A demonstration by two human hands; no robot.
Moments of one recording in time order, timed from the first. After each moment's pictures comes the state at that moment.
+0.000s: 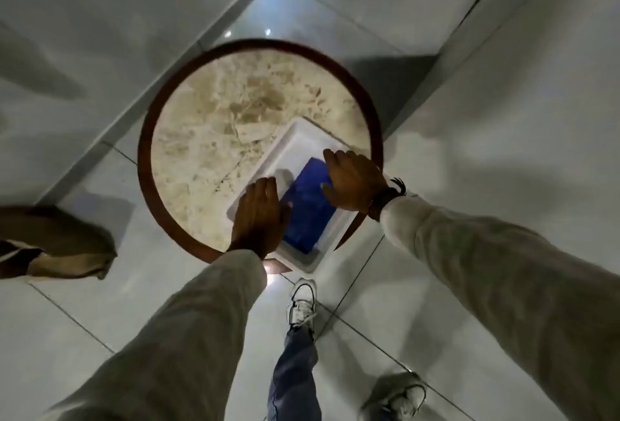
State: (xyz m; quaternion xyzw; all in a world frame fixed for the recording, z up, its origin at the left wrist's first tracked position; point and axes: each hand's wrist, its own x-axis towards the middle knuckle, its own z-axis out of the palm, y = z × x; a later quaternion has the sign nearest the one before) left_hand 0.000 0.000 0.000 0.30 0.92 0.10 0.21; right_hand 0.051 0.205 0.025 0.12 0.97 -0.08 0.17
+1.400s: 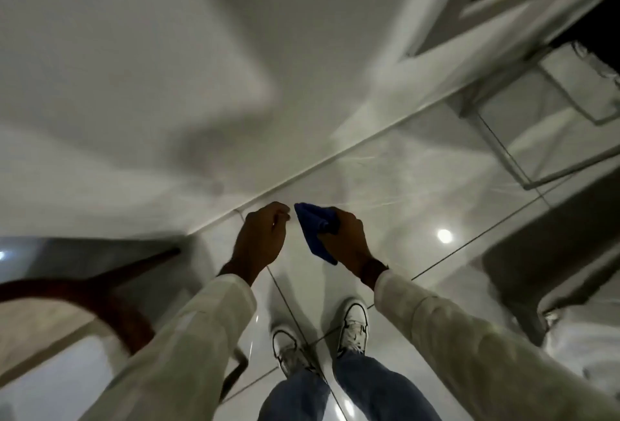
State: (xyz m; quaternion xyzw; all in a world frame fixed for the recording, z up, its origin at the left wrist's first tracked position) left_hand 0.343 0.375 -0.005 0.58 0.66 0.08 0.47; right_hand 0.516 0.337 -0.011 0.74 0.41 -0.51 -0.19
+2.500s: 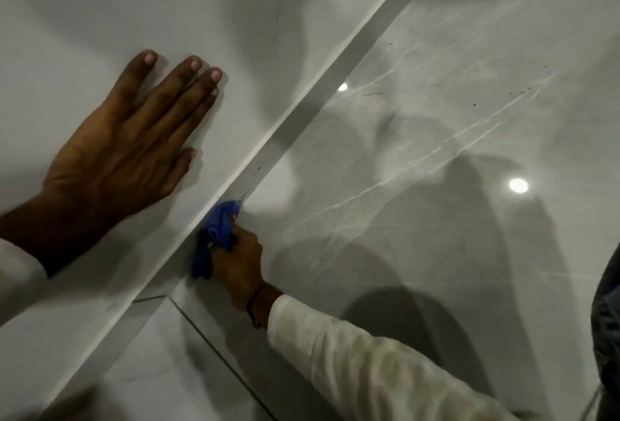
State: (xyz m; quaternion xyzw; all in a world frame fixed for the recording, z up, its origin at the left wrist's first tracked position) left_hand 0.367 0.605 -0.402 0.92 0.10 -0.07 -0.37; right_hand 0.386 0.474 -0.581 0.61 0.16 -0.58 -0.51
